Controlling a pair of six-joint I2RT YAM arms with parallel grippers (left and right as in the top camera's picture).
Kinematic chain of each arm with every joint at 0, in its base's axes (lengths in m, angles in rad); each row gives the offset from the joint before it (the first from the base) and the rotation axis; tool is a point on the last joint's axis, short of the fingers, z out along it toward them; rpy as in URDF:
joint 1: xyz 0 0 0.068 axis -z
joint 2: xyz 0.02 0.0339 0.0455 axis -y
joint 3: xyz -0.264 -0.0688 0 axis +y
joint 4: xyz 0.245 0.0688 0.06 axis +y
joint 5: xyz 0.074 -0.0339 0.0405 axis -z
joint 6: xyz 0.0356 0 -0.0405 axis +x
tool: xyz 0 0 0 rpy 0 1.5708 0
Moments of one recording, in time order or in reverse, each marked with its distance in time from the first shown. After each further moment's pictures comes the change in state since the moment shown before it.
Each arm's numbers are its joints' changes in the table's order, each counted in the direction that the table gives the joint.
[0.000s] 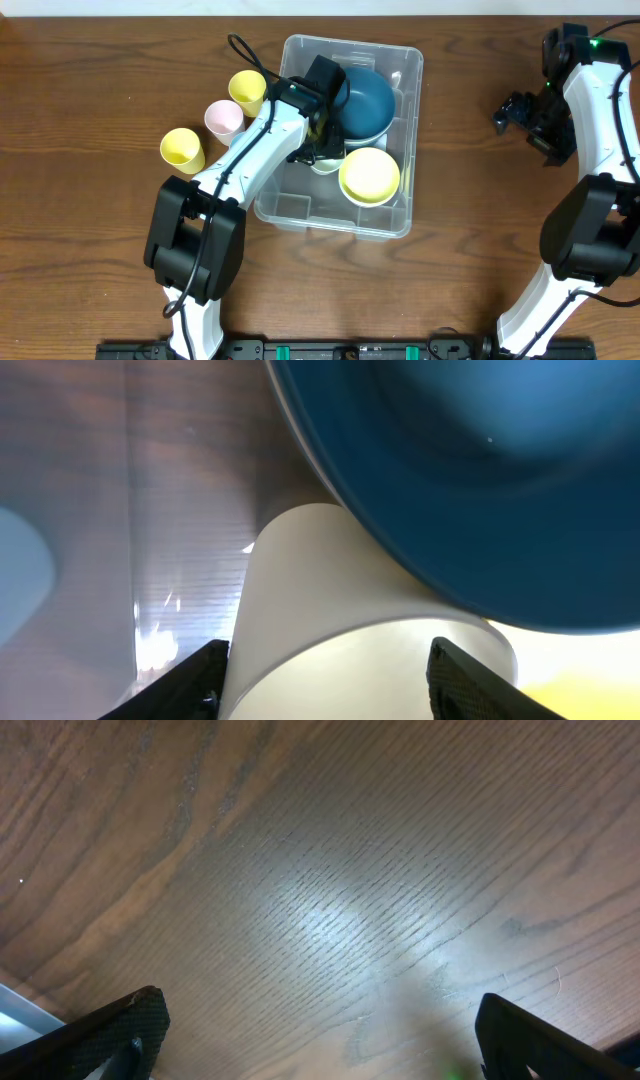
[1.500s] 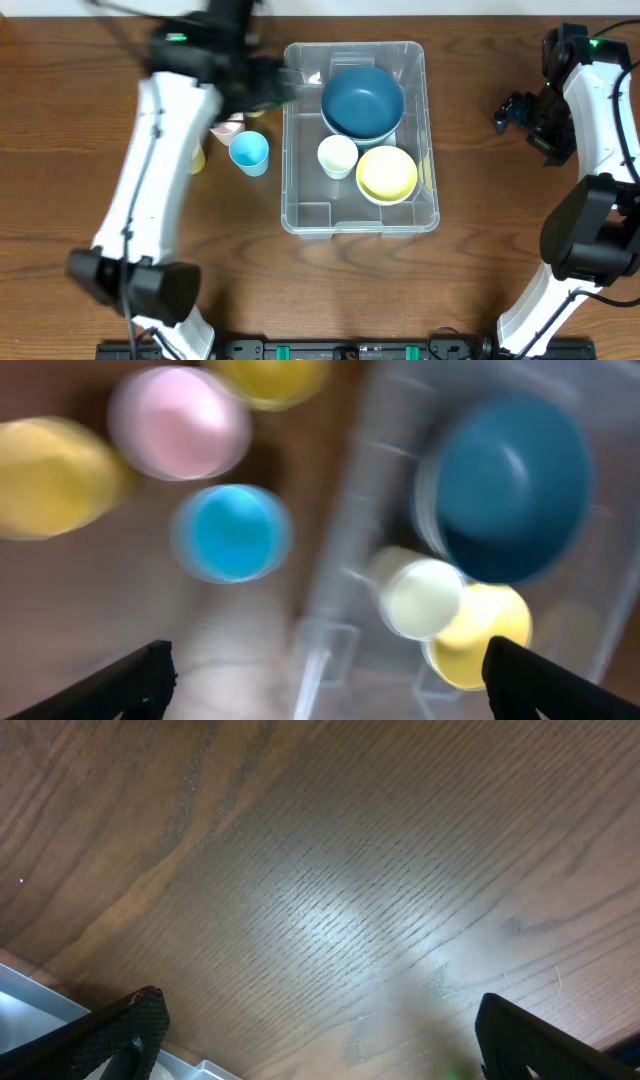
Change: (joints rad) left arm -0.282 0.185 -0.446 0.497 -0.024 -0.050; right arm 0.000 0.000 0.000 0.000 0.000 0.000
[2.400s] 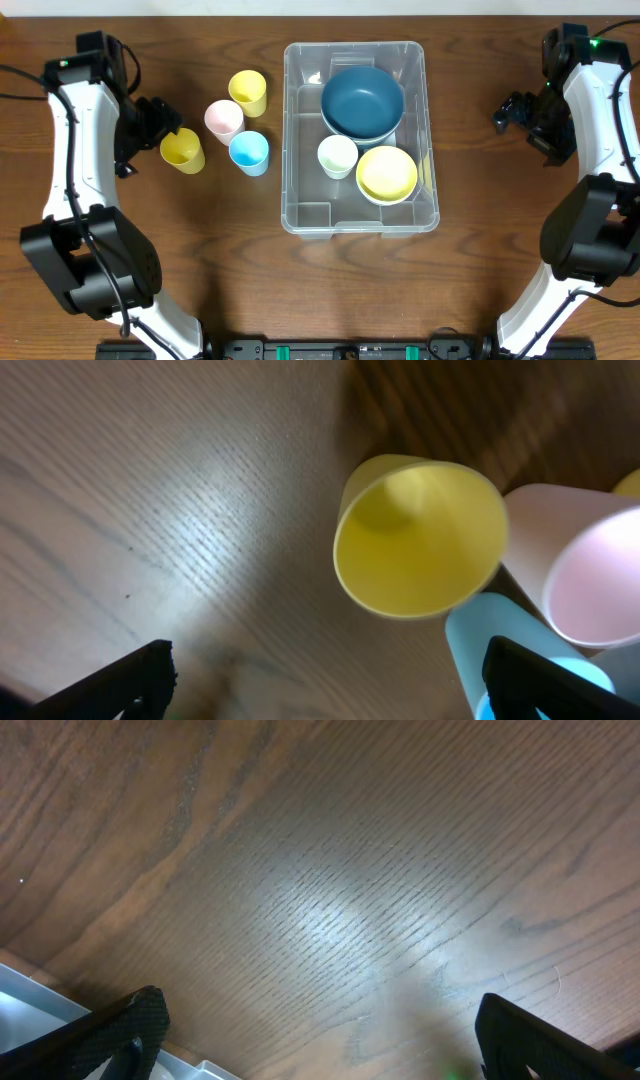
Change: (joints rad) left arm -0.438 -0.052 0.393 -0.164 -0.068 -0.055; right arm 0.000 0.000 0.000 0.000 0.000 0.000
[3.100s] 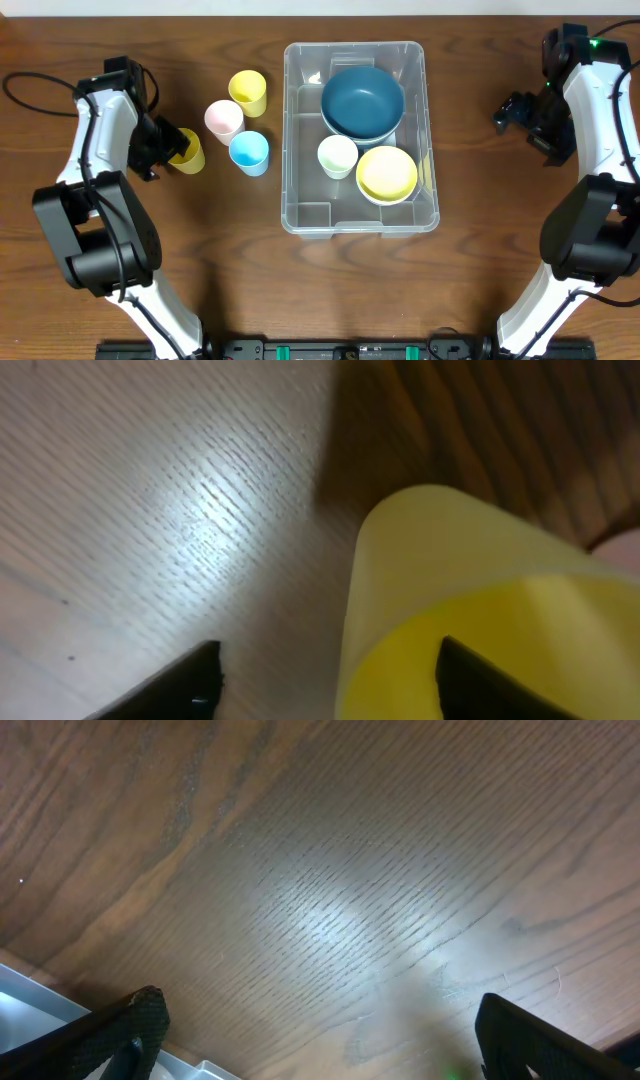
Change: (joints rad) left arm 0.000 -0.118 0.117 -0.164 -0.001 0.003; right arm 0.000 0.000 0.000 0.000 0.000 0.000
